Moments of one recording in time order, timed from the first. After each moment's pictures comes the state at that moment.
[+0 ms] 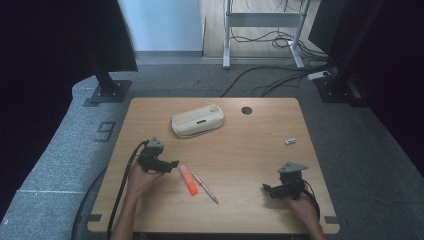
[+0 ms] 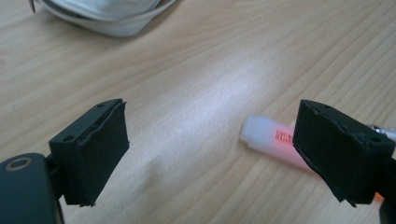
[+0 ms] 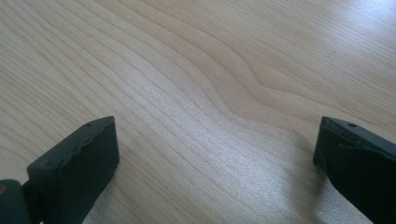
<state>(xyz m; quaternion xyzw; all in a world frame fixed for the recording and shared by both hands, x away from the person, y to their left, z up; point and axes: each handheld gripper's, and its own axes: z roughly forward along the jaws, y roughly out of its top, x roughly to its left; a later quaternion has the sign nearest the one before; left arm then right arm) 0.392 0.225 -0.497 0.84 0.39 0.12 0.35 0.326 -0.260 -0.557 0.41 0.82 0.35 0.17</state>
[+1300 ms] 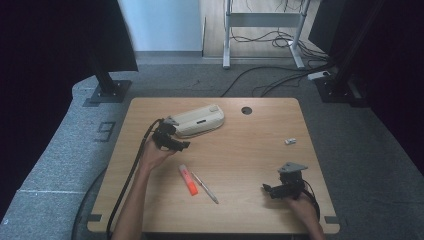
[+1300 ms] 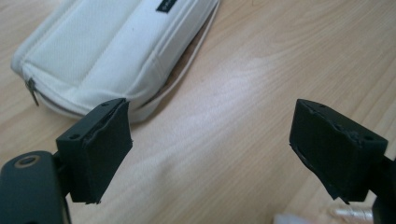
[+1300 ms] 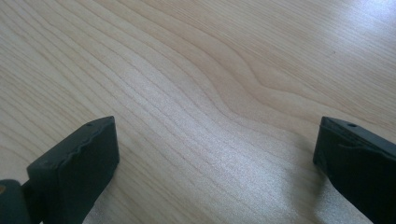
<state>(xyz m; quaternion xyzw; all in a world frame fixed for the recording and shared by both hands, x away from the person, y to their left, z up) 0.465 0.187 -0.473 0.87 0.36 0.11 0.33 0.326 -0.260 -0.557 0.41 0.82 0.35 0.17</state>
